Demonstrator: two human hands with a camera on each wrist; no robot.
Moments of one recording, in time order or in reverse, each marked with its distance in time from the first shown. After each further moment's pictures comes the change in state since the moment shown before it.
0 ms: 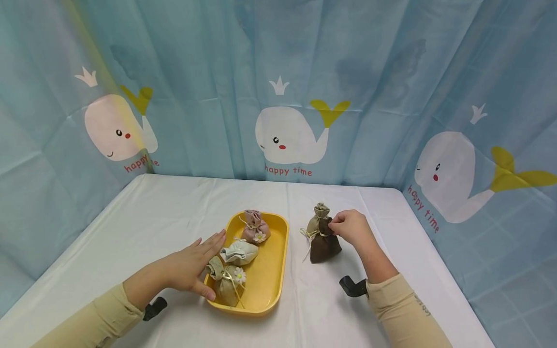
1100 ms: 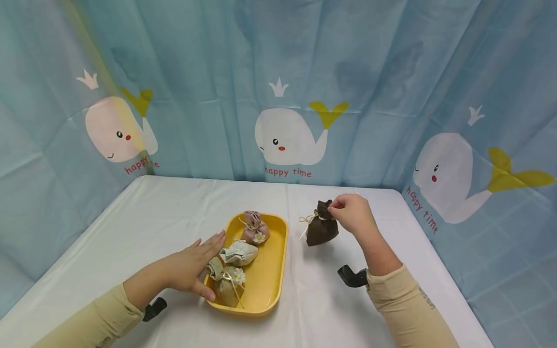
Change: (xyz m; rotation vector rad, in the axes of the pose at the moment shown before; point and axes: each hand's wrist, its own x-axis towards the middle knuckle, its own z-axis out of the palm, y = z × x) left_hand -0.002 0.002 -0.002 0.020 -0.002 0.008; right_hand -0.013 -0.035 -0.030 -0.005 0.116 -0.121
